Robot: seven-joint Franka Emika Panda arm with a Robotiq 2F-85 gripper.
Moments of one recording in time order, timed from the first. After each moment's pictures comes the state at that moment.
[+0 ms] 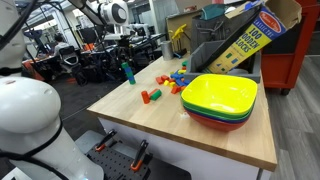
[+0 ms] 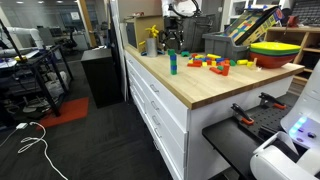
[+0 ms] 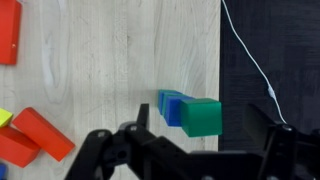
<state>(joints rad) 0.19 0.36 0.12 -1.72 0.14 1.87 0.24</state>
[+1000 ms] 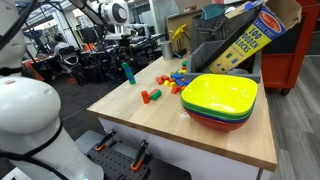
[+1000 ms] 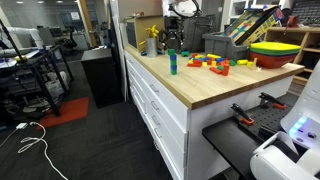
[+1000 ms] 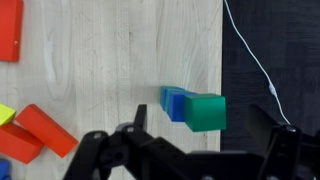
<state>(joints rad) 0.19 0.36 0.12 -1.72 0.14 1.88 0.24</state>
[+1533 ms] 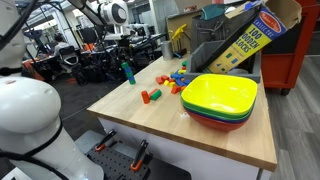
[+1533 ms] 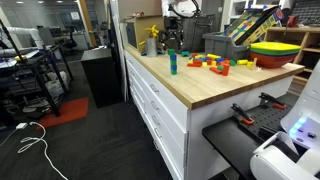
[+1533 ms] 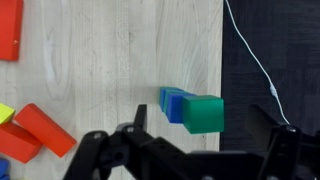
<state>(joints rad) 0.19 0.36 0.12 -1.72 0.13 1.88 0.24</state>
